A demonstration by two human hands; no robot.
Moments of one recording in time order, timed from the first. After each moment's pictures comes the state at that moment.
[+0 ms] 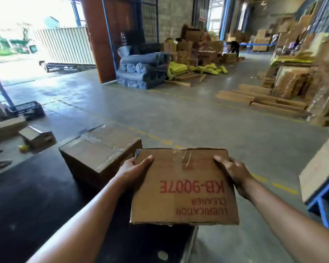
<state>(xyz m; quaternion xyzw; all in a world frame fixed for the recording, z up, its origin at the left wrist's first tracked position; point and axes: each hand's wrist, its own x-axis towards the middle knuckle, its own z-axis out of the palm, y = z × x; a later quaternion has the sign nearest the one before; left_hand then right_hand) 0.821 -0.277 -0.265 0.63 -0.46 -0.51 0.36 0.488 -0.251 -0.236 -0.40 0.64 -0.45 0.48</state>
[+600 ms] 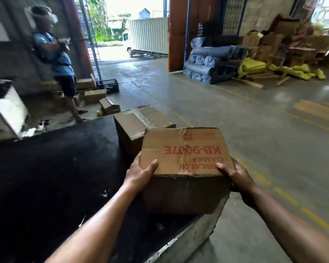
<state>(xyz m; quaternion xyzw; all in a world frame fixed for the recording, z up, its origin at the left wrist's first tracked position) 0.747 -0.146 -0.278 0.76 -0.34 -0.30 0.46 0.460 -0.264 -0.265 -0.58 0.51 -0.31 0.55</state>
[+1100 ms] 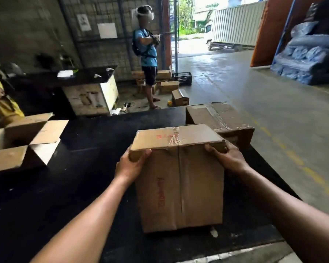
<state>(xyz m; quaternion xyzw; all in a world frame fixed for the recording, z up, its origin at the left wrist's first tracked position) 0.871 0.001 -0.259 0.84 -0.17 -0.11 0.50 0.687 -0.263 -0.264 -0.77 0.33 -0.21 0.51</state>
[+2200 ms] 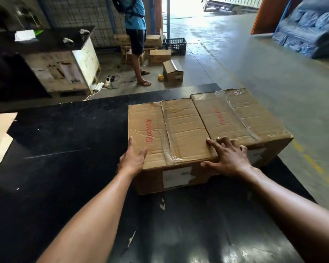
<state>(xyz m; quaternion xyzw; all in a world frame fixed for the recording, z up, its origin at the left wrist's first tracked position) 1.095 -0.170 -0.384 0.92 -0.11 -0.22 0.31 0.880 -0.408 -0.353 -0.94 0.33 0.08 0.07</state>
